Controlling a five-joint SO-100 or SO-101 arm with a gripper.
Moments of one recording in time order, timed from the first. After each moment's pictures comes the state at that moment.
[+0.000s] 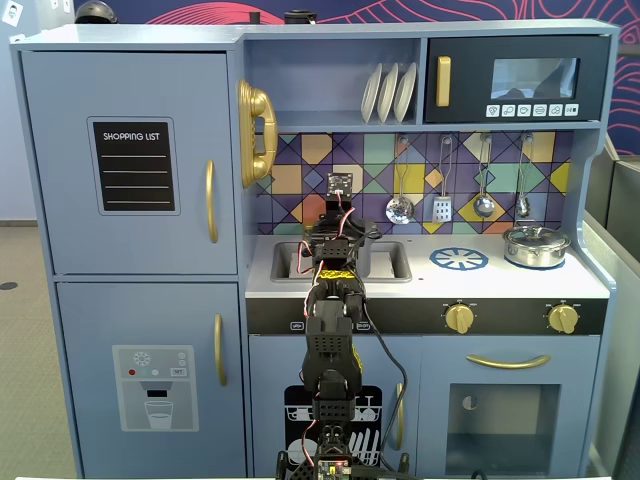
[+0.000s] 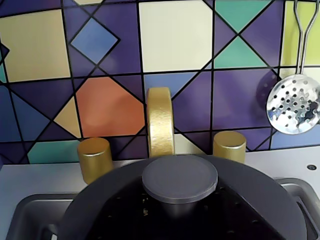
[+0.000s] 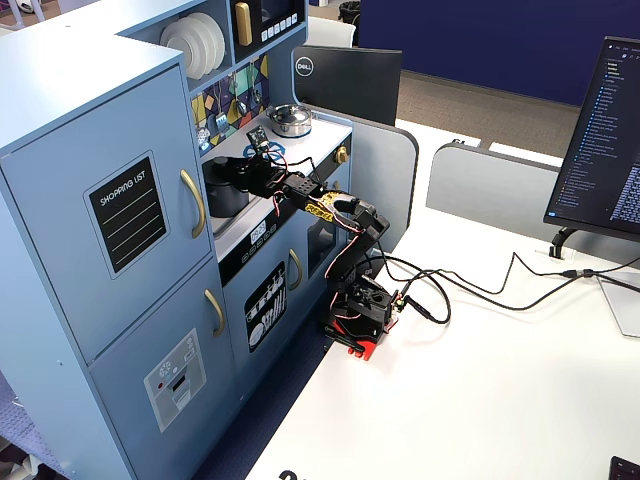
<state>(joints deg) 2.4 119.9 110.1 3.9 -91.1</state>
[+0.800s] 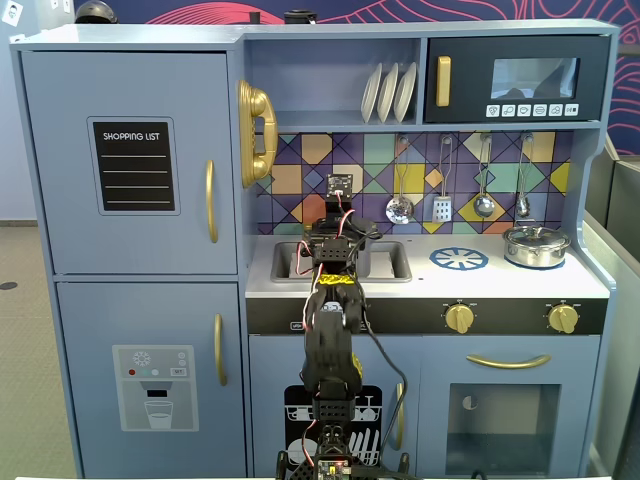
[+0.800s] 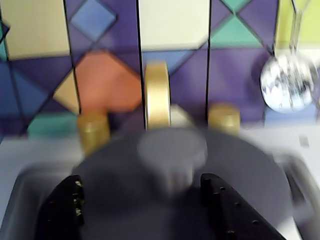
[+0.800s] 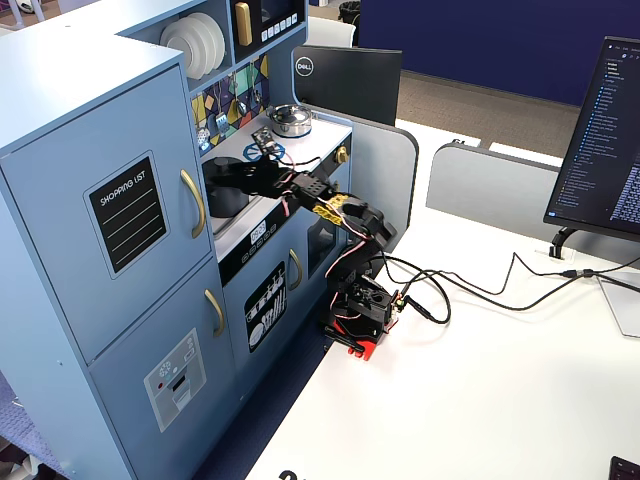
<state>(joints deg) 2.6 130.2 112.2 19.5 -91.1</state>
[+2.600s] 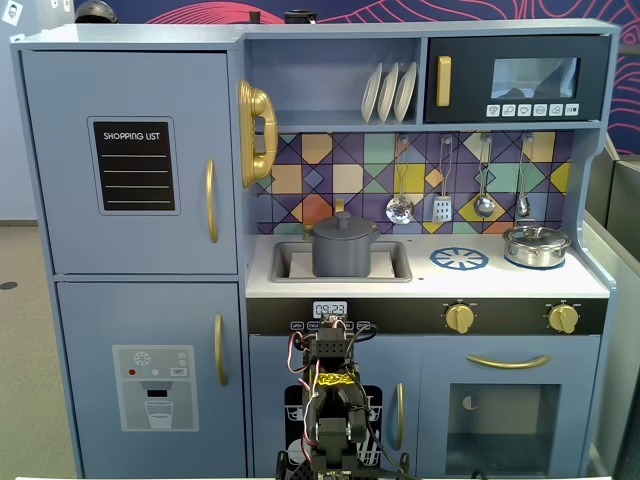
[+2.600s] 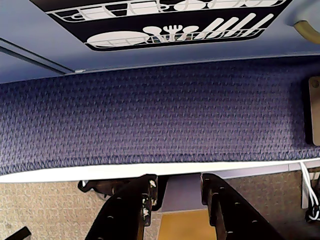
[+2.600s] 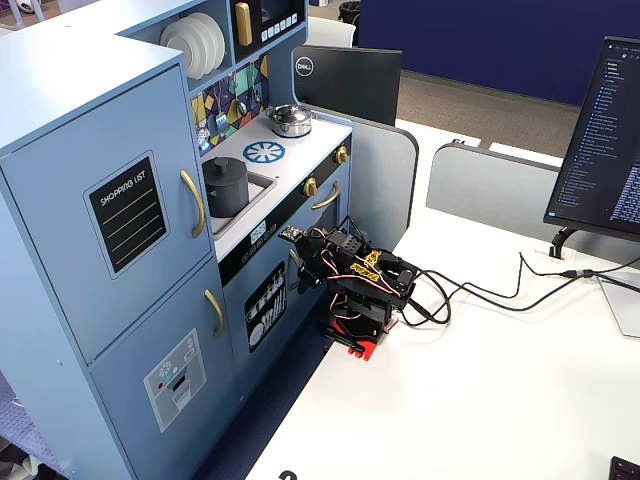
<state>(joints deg) -1.9 182.5 170.9 78.0 -88.6</state>
